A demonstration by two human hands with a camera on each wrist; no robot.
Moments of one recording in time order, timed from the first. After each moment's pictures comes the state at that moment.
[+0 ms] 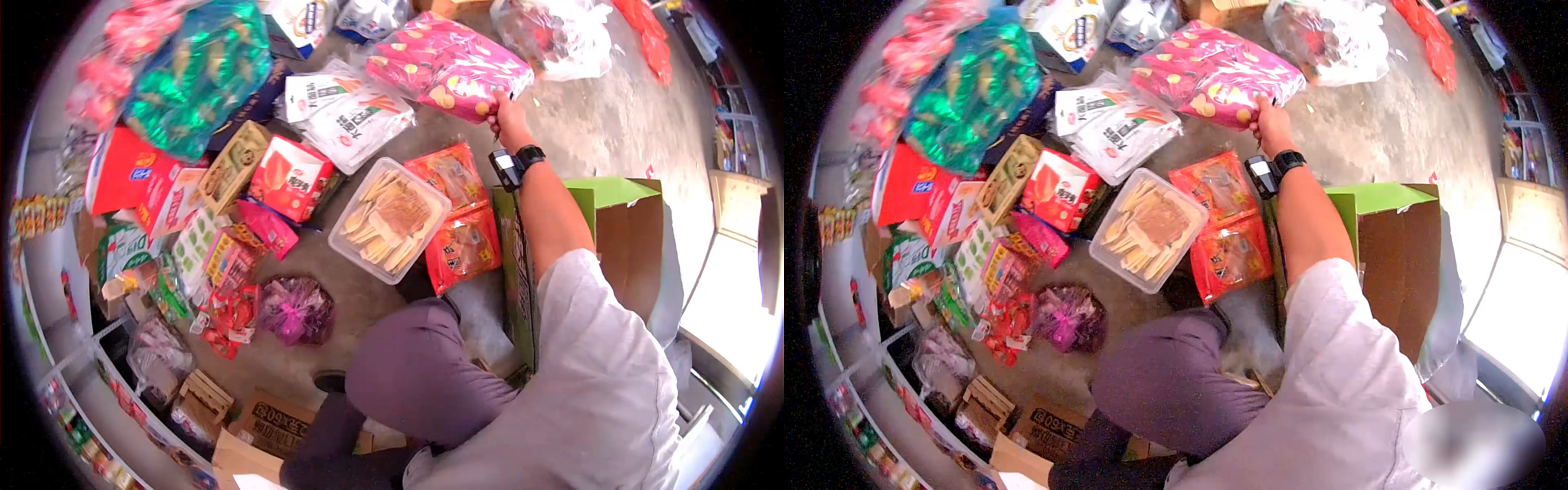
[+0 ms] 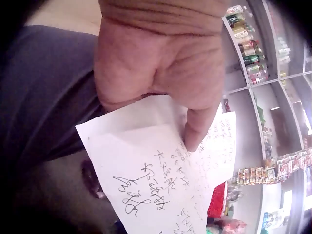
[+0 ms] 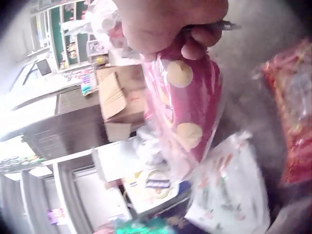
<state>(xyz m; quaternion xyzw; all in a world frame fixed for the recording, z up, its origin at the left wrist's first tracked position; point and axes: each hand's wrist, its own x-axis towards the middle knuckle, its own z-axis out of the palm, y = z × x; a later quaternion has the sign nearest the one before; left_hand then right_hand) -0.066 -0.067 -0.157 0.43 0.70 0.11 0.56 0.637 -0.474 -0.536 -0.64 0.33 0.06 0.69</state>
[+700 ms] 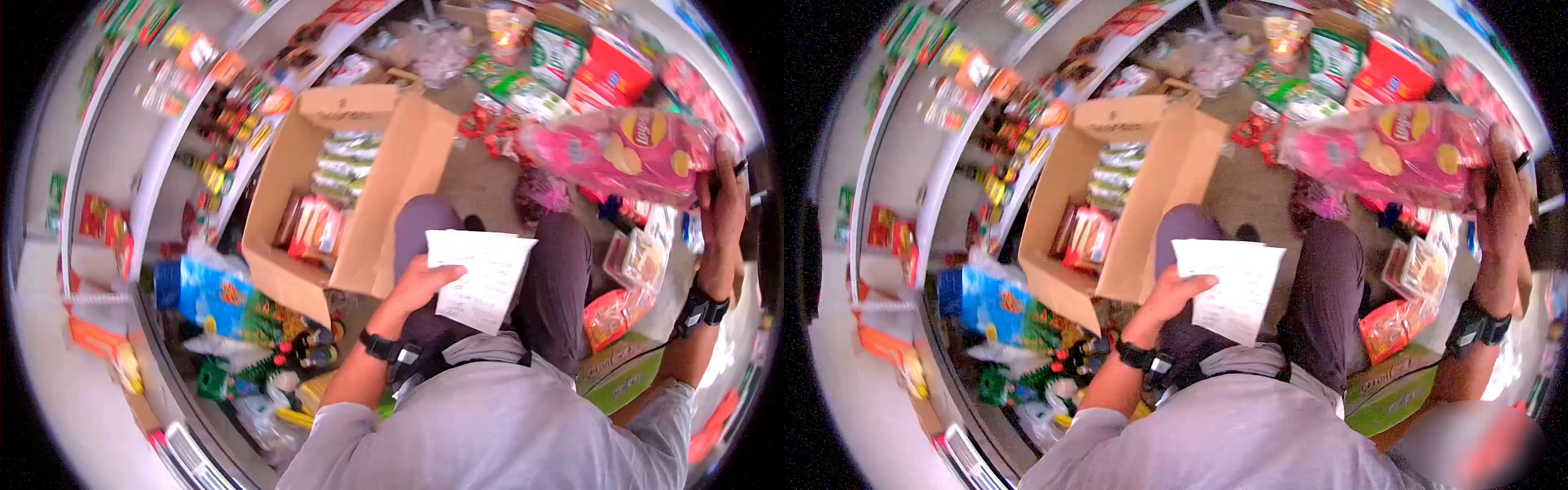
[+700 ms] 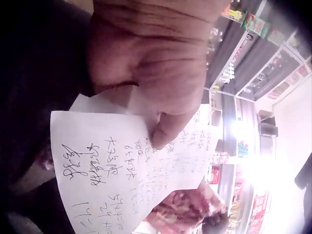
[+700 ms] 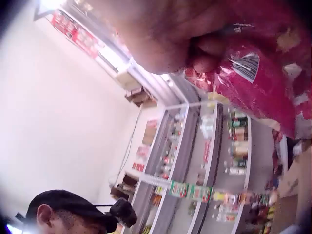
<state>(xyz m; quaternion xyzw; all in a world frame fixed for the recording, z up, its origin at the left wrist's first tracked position) -0.286 -0.126 -0.196 0.48 0.45 0.26 0.71 0.226 -0.133 -0.018 -0.60 -0.40 0.28 0.63</state>
